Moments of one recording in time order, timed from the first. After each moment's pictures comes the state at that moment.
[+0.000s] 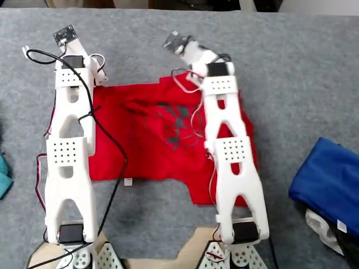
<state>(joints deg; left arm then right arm) -8.5 62.9 -64.4 73.7 14.9 -9.3 80.5 -89.6 67.4 37.8</state>
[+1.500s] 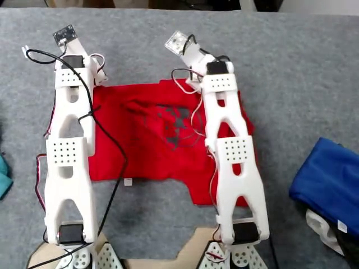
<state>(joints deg) -8.5 62.9 -64.4 73.7 14.9 -9.9 75.3 -73.0 65.1 34.7</state>
